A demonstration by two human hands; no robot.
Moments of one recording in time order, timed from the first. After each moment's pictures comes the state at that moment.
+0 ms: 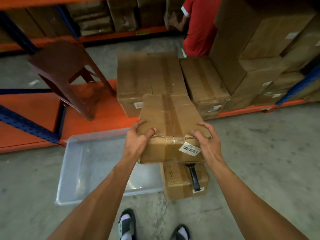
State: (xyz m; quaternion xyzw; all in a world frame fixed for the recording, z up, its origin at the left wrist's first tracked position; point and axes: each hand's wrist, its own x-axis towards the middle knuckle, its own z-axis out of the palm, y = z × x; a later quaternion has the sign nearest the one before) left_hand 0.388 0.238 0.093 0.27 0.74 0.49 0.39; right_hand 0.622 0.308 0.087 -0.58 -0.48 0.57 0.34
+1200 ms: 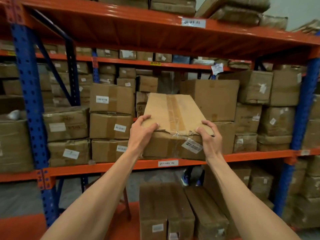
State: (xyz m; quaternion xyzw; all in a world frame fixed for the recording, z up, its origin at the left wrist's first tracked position) left_hand 0.275 0.082 0.683 0.50 0.53 0.67 0.13; right_hand 0.505 0.153 0.661 -0.34 -0.55 0.39 0.65
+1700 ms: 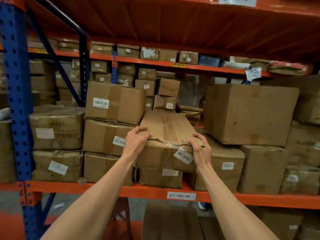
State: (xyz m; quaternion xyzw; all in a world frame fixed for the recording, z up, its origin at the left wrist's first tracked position) left_hand 0.140 0.286 0.664 0.41 0.61 0.67 0.11; right_hand 0.350 0.396 0.643 -0.34 -0.59 0.46 0.58
